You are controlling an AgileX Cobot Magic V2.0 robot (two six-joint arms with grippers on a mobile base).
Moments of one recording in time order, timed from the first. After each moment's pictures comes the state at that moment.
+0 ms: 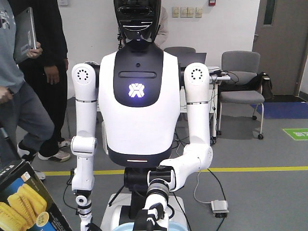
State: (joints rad) left arm -0.31 0.84 -0.08 0.10 -0.78 -0.36; right arm 0.55 1.58 -0.53 -0.78 -0.66 0.35
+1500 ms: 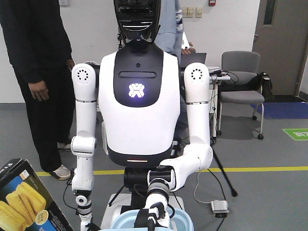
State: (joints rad) left arm -0.31 0.84 -0.08 0.10 -0.80 -0.36; right arm 0.55 1.58 -0.59 -1.07 -0.76 0.55
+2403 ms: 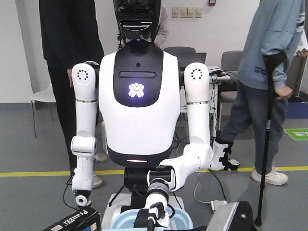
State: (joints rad) left arm -0.31 1.09 -0.08 0.48 -0.82 -0.43; right arm 0.55 1.22 -0.59 -0.93 -0.47 0.70
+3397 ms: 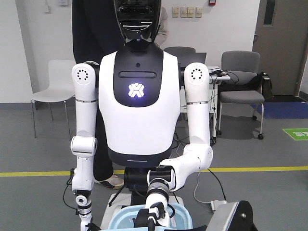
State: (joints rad) left arm -0.31 1.61 -0.09 0.46 -1.08 -0.49; right arm 0.55 1.22 -0.59 -0.92 -0.46 0.70
